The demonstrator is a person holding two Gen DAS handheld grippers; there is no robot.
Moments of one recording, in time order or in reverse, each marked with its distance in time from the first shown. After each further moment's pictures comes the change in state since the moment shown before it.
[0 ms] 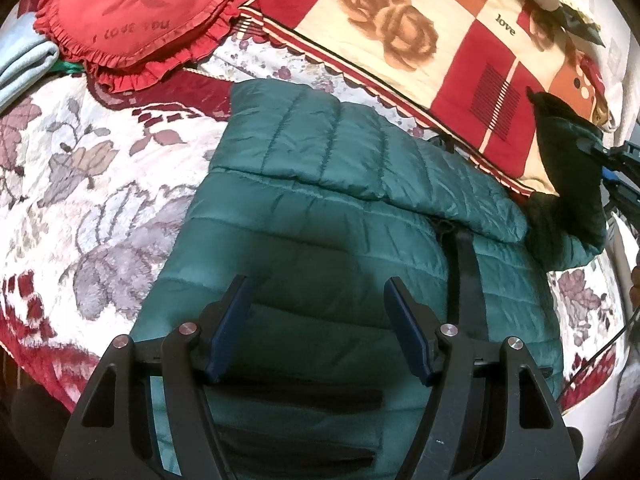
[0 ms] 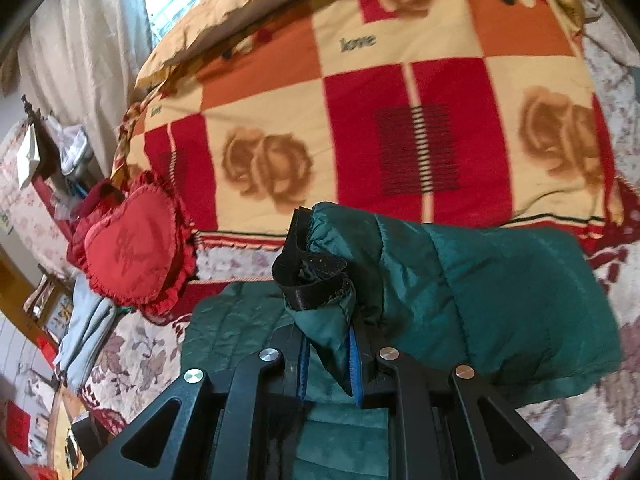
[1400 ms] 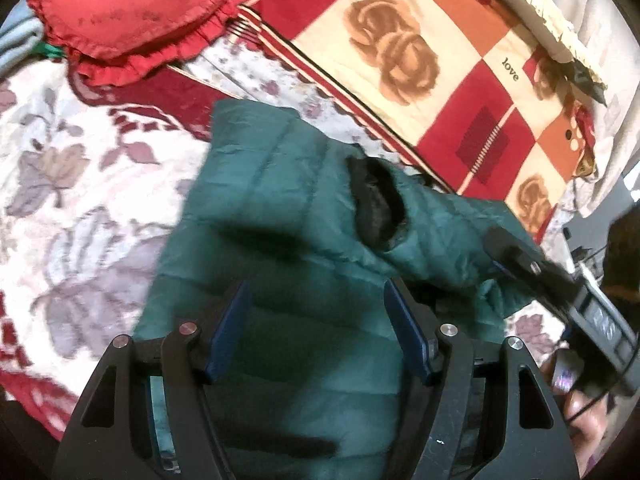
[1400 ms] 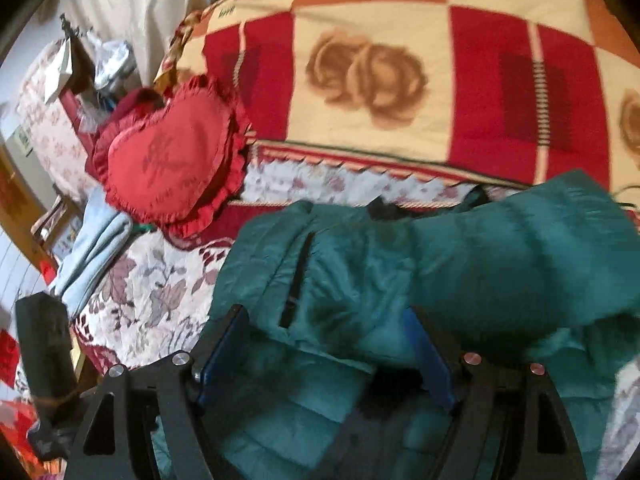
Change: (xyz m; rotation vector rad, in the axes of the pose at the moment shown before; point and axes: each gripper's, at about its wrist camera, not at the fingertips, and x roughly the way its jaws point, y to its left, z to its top) left arm 0.009 0.005 0.051 -0.123 0.023 -0.153; right arm 0.052 0.082 -0.062 -0.162 0.119 0.045
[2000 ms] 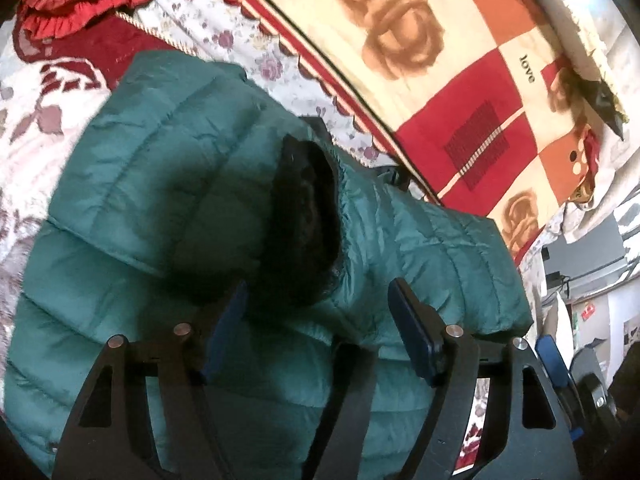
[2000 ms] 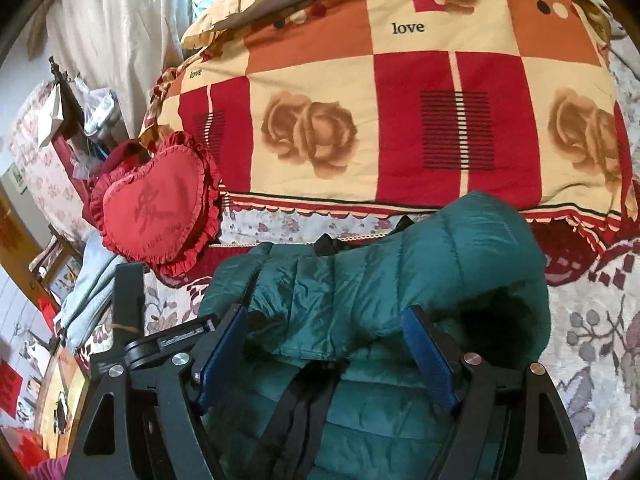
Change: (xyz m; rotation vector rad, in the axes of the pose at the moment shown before) left arm 0.074 -0.043 0.027 -0.128 0.130 -0.092; right arm -0.073 -0.052 0.000 0.066 -0.105 -0.025
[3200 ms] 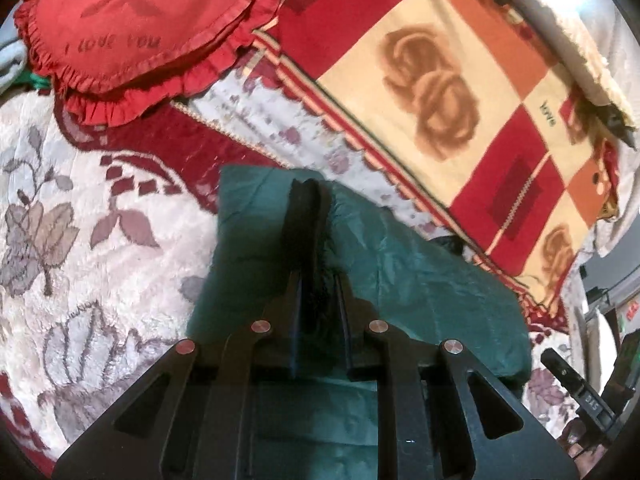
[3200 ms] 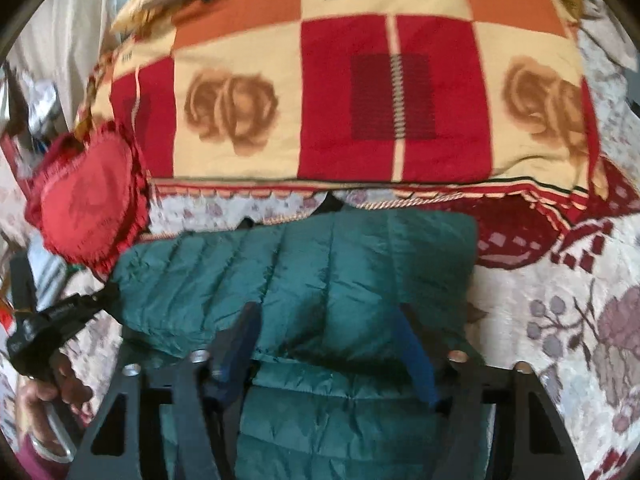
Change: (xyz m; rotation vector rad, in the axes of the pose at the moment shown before) left arm -0.051 0.056 0.049 0.095 -0.205 0.157; right arm 0.058 -0.052 -0.002 0.016 0.108 -0.202
